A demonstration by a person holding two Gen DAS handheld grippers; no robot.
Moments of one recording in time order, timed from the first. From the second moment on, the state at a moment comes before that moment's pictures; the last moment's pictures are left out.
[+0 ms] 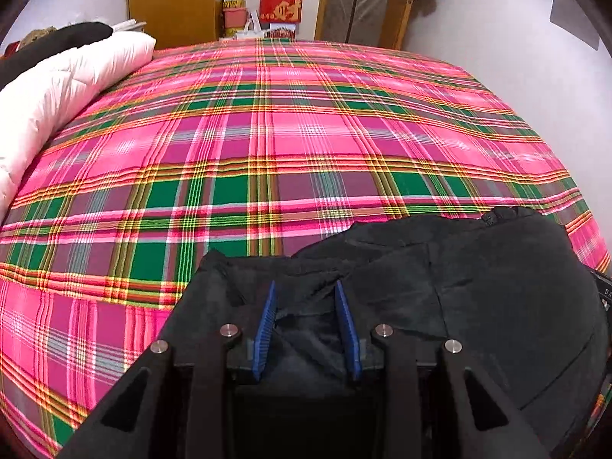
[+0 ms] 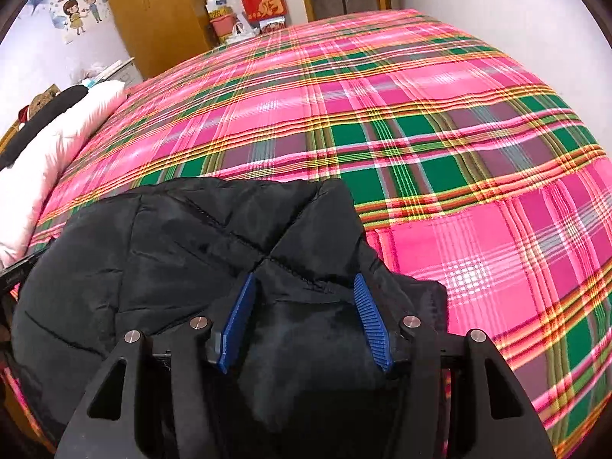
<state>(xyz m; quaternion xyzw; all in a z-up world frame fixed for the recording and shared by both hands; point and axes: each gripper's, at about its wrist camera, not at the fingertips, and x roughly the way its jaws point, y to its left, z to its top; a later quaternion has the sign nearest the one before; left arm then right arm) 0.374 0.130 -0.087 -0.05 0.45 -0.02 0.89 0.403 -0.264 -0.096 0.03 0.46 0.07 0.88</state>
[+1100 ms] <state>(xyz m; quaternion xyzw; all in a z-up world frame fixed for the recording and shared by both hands) 0.275 0.166 -0.057 -0.11 0.43 0.03 0.89 0.299 -0.294 -0.061 0.03 0.46 0.07 0.89</state>
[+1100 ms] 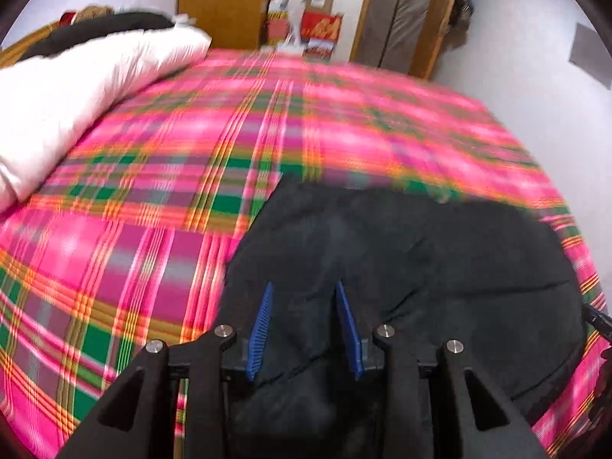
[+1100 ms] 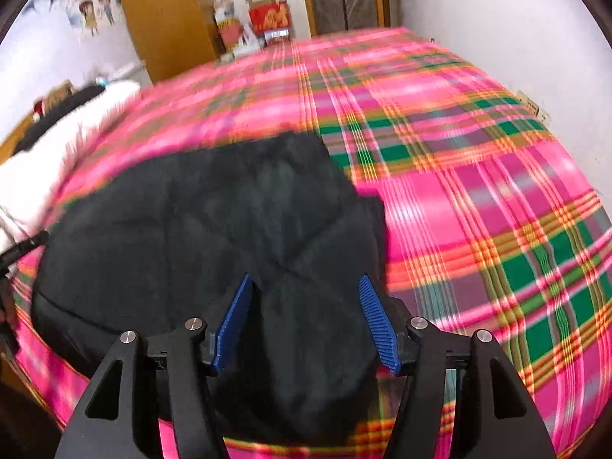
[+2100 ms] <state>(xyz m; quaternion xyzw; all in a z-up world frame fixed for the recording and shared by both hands) 0.274 0.201 -0.126 -0.25 0.47 0.00 0.85 0.332 -0.336 -0.119 0.15 0.52 0.13 0.83</state>
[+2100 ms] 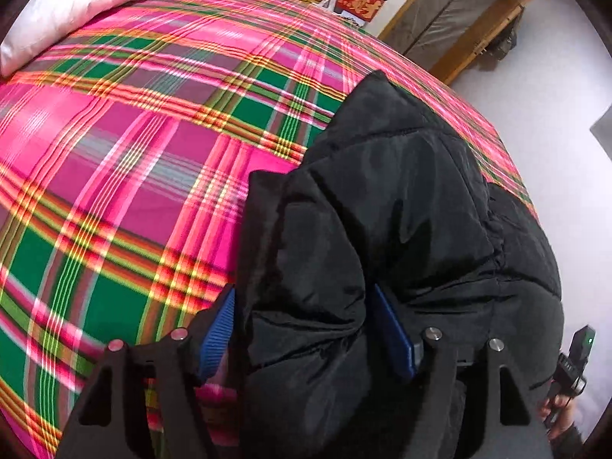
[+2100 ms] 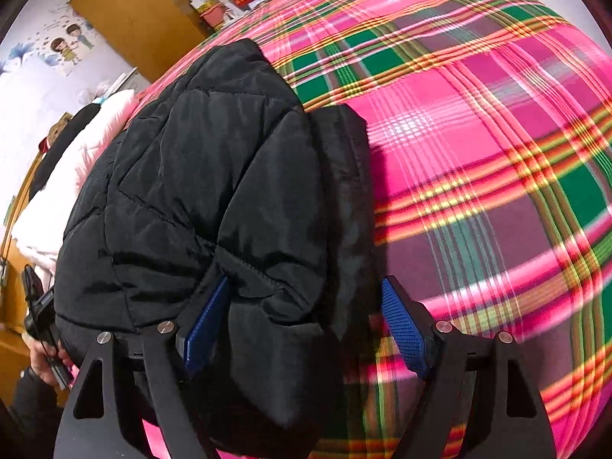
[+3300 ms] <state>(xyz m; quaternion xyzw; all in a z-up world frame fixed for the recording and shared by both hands) 0.278 0.187 -0.130 -0.26 0.43 0.01 0.86 0.340 -0.330 -0.126 0.20 0.49 0.18 0.83</state>
